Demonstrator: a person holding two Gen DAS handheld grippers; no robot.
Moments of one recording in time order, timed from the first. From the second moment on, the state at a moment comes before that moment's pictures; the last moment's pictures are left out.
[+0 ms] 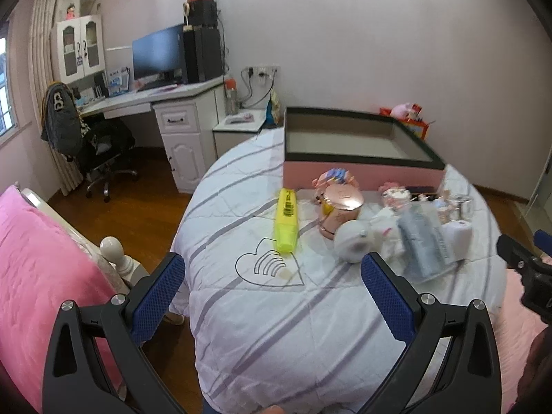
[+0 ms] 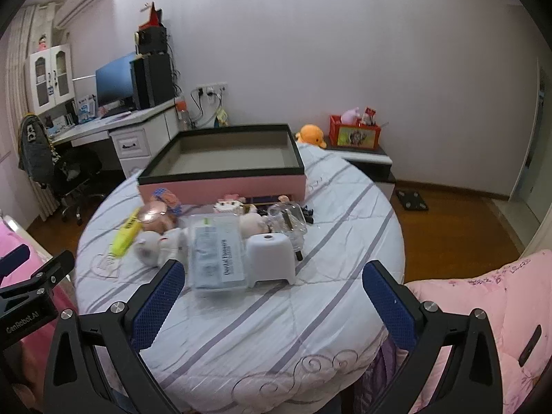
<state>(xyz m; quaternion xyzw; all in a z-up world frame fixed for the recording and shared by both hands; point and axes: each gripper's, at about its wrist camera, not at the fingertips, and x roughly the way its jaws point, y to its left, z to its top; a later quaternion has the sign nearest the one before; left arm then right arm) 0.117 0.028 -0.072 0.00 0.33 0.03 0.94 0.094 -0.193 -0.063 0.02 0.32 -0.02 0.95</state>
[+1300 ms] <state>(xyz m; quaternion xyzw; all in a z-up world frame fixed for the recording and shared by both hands) 0.261 0.034 -0.150 0.03 0.43 -0.03 0.90 0.200 -0.215 -0.140 0.08 0.45 0.02 0.89</state>
